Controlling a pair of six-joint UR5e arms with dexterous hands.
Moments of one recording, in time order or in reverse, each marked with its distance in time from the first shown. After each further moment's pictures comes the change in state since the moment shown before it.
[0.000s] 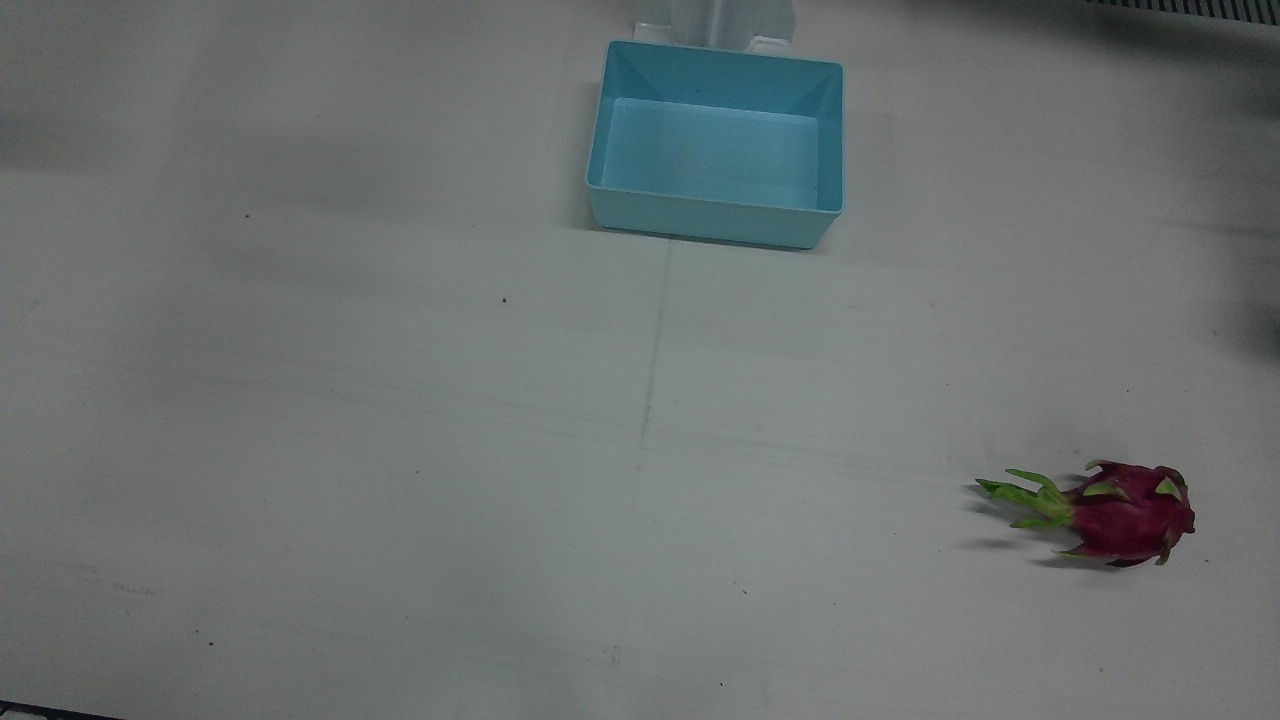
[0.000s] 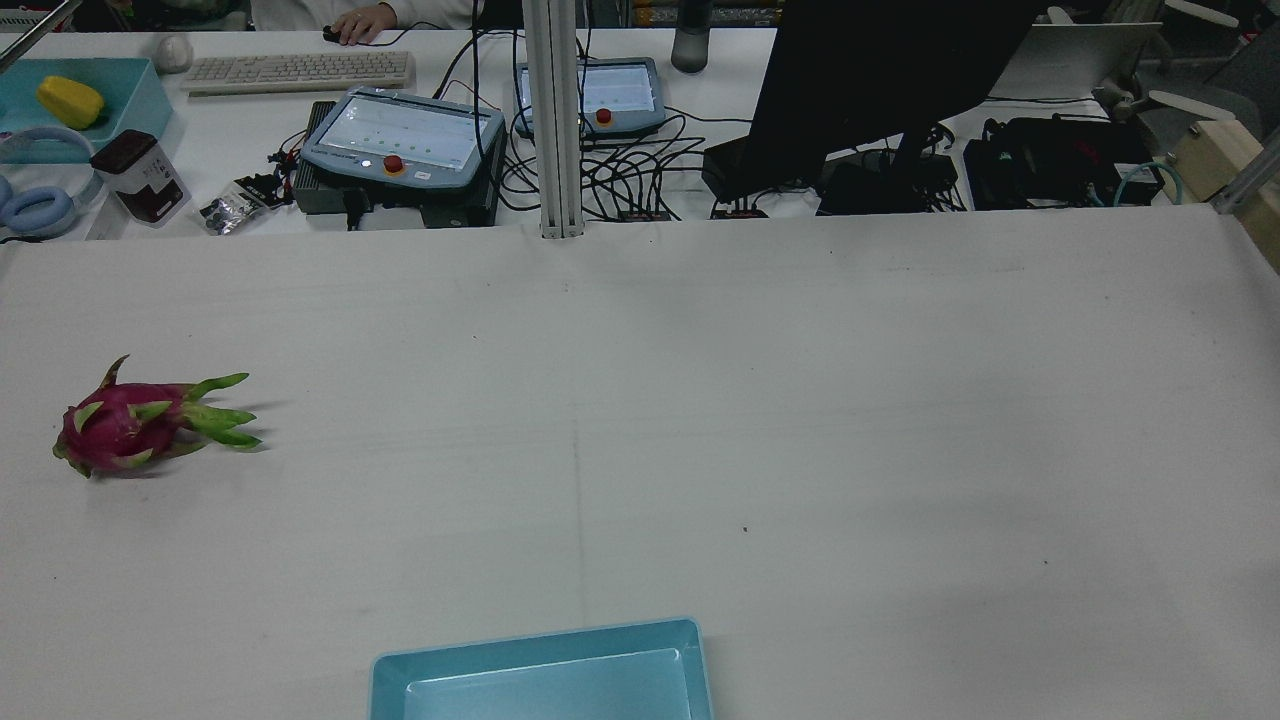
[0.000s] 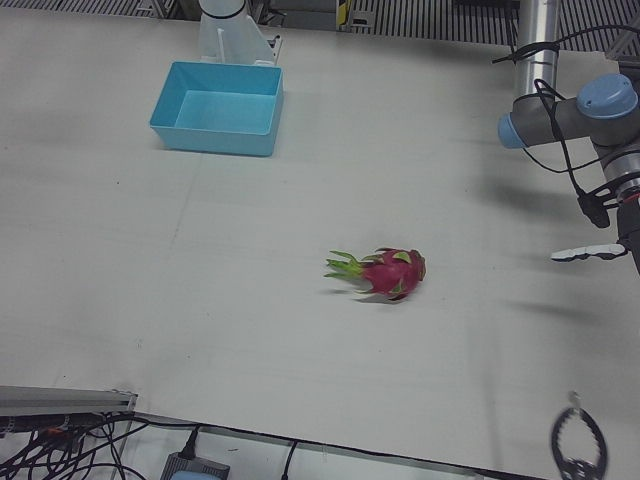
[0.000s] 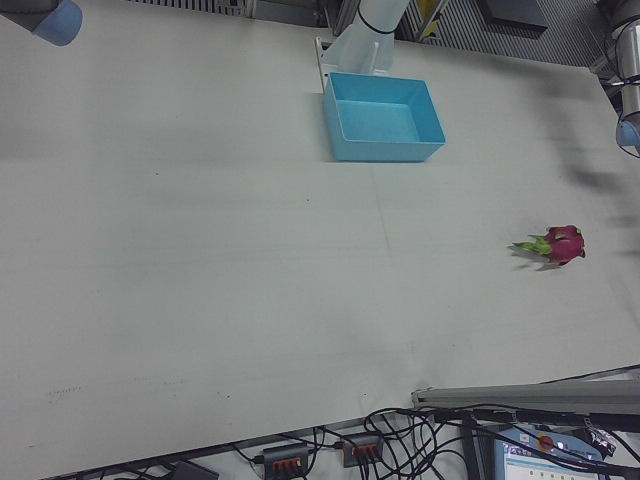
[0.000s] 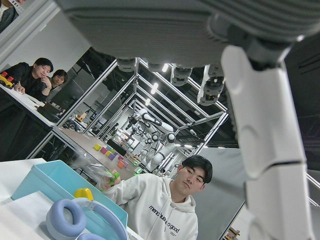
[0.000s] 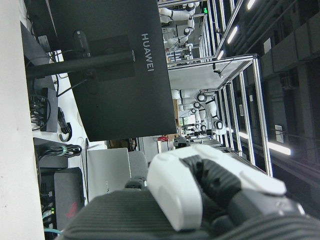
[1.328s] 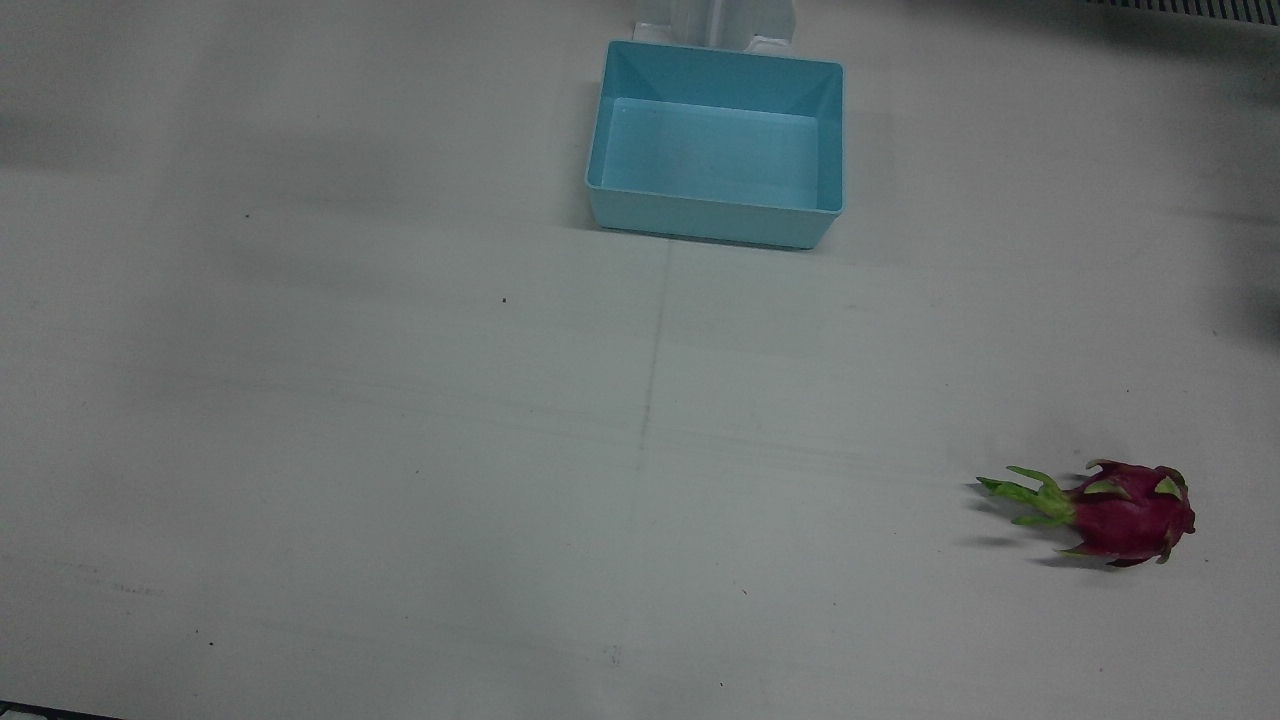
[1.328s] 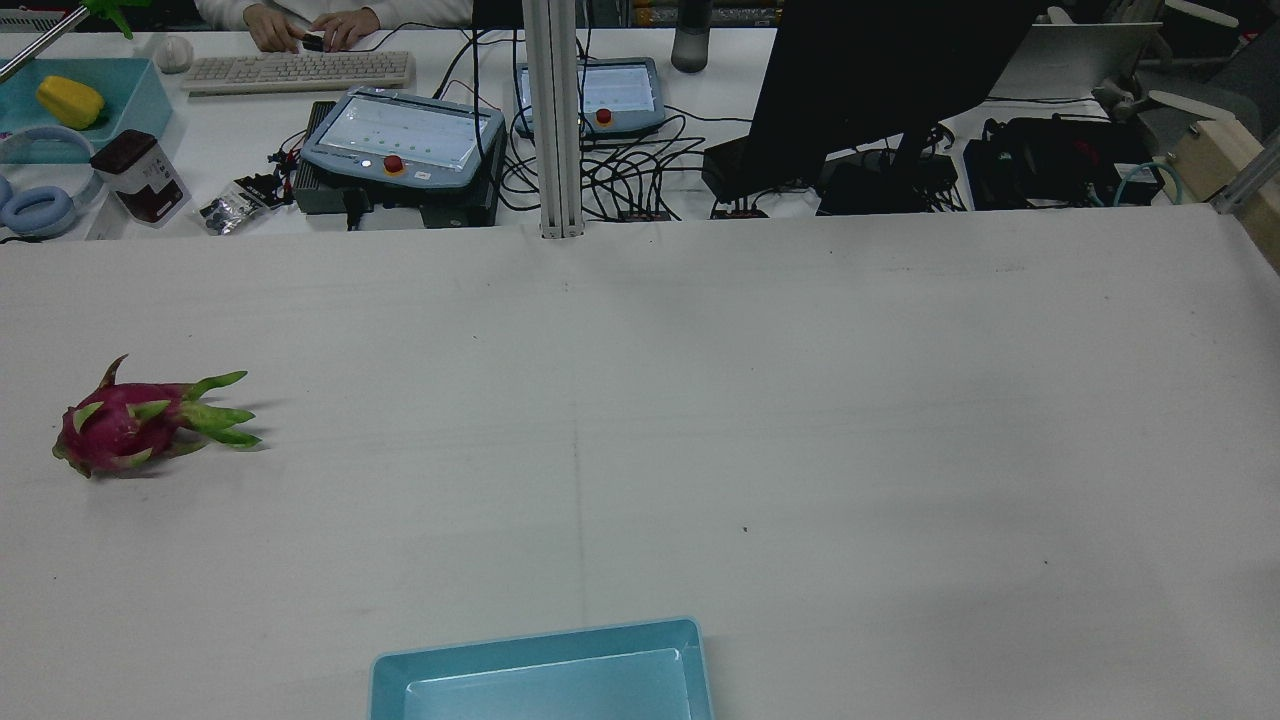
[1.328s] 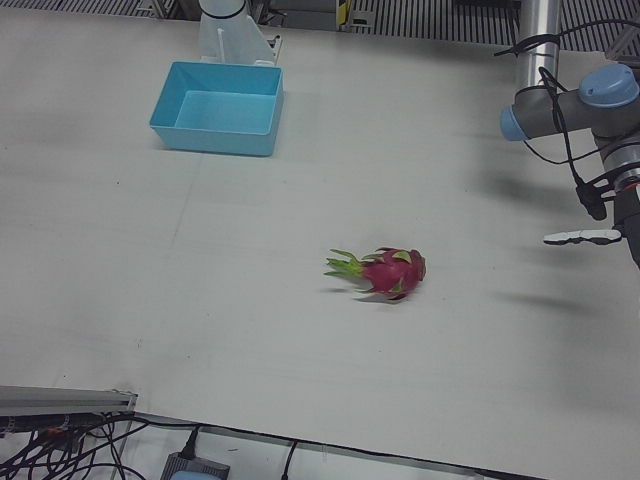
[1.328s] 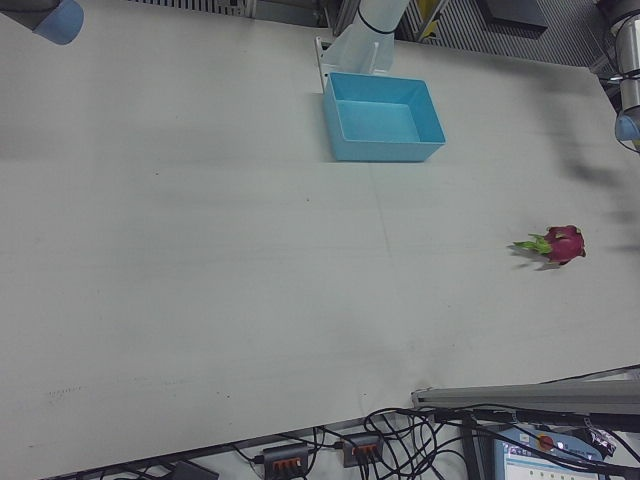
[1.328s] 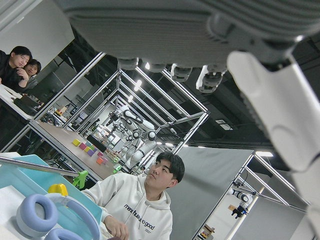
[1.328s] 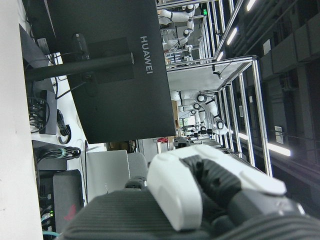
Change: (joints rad) left arm 0.000 0.046 -0.039 -0.085 0.021 -0.016; right arm 0.000 0.001 0.008 -0.006 -0.003 0.001
